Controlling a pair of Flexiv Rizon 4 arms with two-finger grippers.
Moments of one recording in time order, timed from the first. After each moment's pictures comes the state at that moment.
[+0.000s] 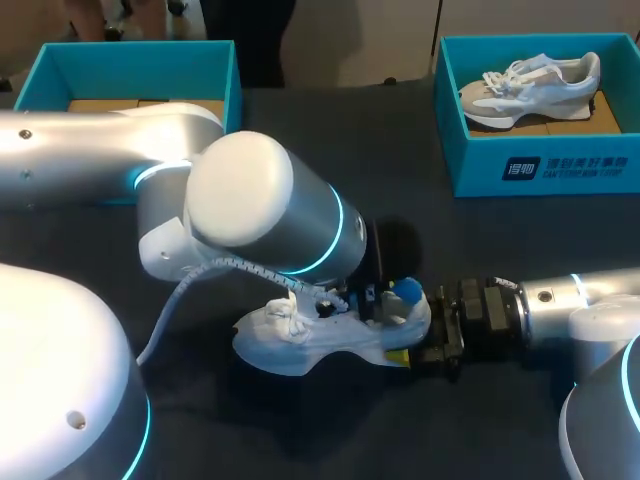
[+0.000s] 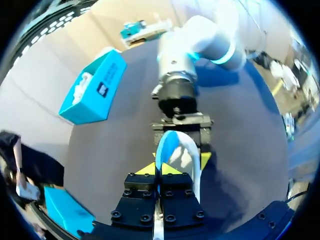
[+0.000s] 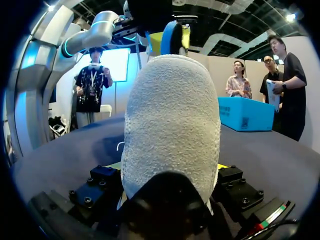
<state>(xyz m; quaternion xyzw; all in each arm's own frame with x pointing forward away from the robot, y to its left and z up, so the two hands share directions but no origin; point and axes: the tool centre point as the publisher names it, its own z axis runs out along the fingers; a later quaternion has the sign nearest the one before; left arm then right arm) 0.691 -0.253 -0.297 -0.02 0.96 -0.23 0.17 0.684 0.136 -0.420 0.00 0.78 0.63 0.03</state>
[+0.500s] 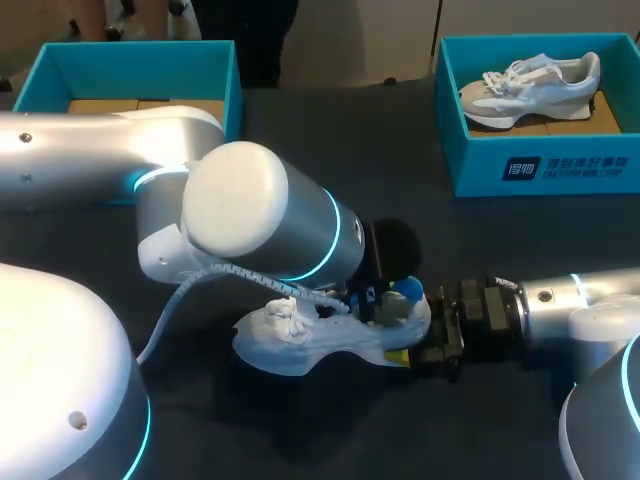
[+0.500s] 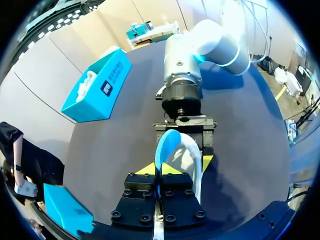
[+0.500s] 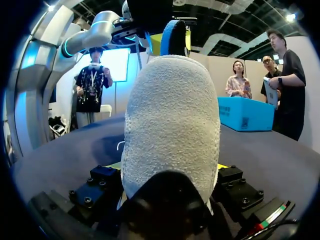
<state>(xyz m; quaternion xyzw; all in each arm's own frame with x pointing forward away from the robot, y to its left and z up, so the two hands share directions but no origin) 0.691 -0.252 -0.301 -0.03 0.96 -0.23 0.17 0.684 0.136 -0.420 0.00 0.78 0.63 0.03</state>
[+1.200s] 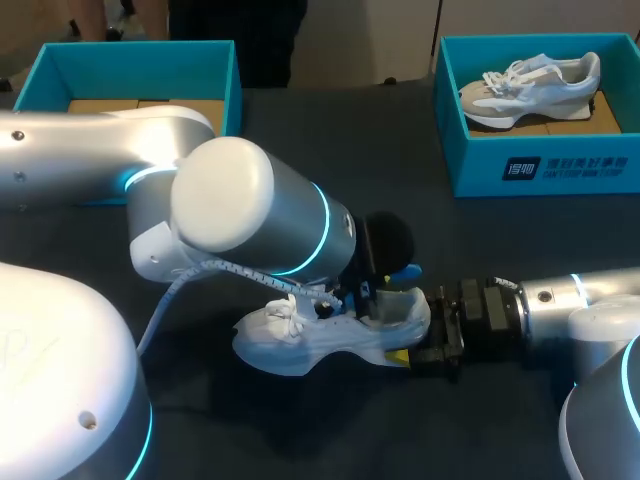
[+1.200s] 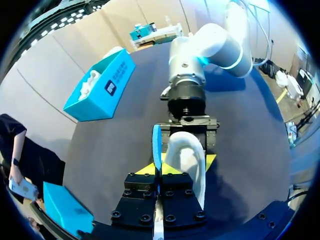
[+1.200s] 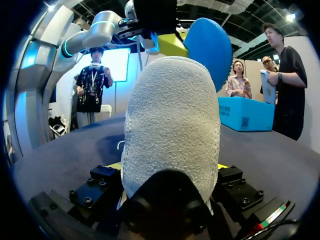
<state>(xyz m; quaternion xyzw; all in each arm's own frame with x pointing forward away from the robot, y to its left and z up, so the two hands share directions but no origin) 0.696 -0.248 -0.297 -0.02 0.95 -0.24 0.17 0.684 0.136 -0.420 0.00 0.78 0.63 0.02</state>
